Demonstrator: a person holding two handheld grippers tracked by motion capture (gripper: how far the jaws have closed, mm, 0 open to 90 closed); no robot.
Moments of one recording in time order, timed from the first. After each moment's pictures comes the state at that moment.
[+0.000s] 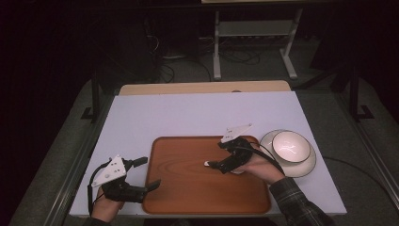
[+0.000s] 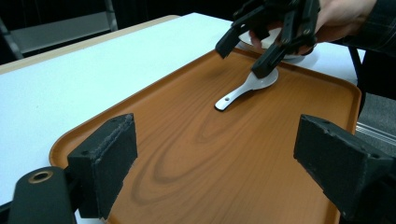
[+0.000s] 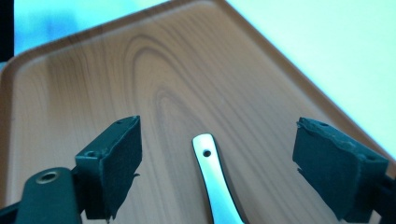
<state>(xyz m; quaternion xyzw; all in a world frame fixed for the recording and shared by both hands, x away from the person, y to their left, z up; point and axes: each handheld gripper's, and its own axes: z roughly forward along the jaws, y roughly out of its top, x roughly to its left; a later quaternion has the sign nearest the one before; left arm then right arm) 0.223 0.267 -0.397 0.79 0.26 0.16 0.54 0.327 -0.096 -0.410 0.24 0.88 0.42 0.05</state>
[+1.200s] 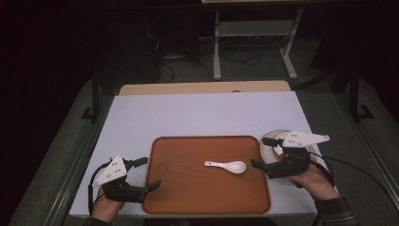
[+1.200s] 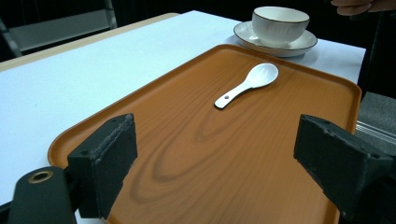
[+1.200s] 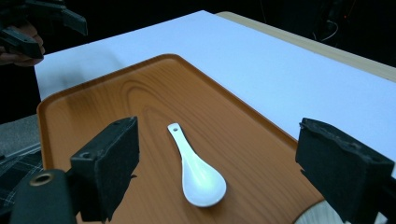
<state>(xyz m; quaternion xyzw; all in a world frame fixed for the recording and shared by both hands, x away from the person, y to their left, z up) 0.223 0.266 -0.397 0.79 0.26 0.16 0.53 0.267 -0.214 -0.369 0.29 0.80 0.52 0.13</state>
